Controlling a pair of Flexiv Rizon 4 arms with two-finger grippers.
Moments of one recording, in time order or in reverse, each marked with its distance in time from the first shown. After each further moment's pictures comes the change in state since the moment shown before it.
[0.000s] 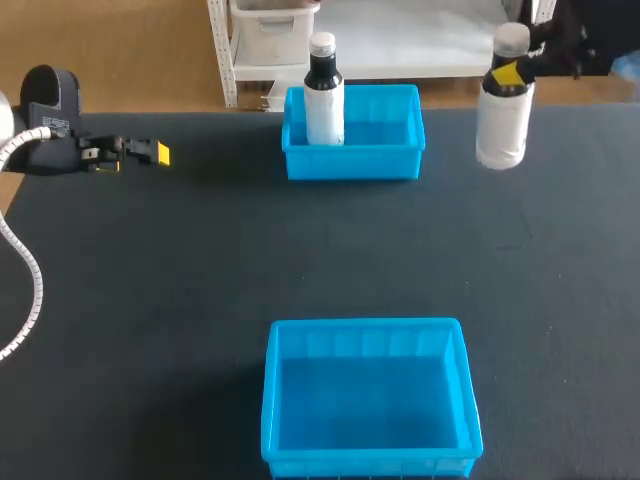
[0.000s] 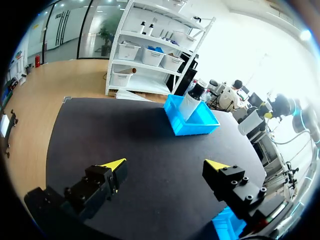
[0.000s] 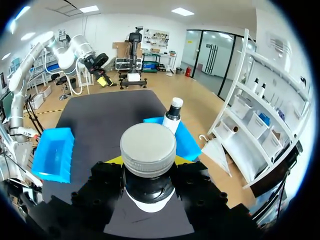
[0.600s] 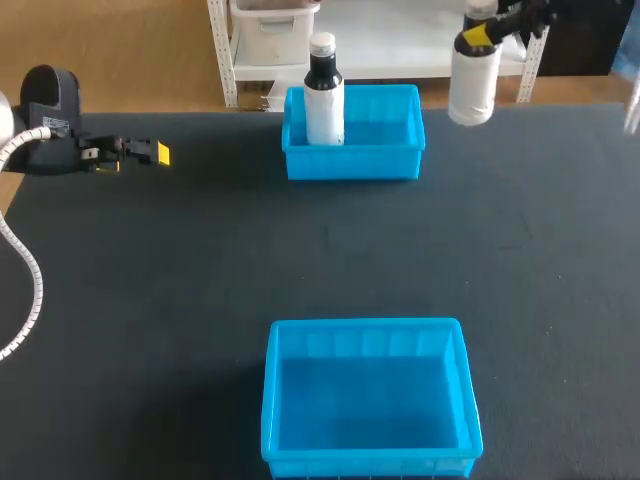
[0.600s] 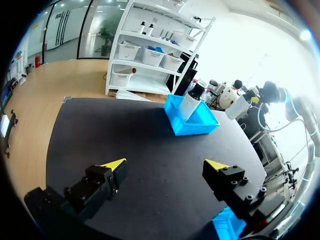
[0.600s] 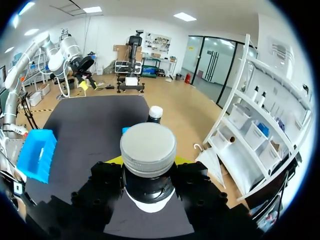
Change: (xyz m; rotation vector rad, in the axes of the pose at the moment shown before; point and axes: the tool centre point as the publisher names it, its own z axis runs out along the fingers) left arm 0.000 0.000 0.000 0.000 0.000 0.000; right arm -0.026 -0.077 0.044 0.006 -0.055 -0.054
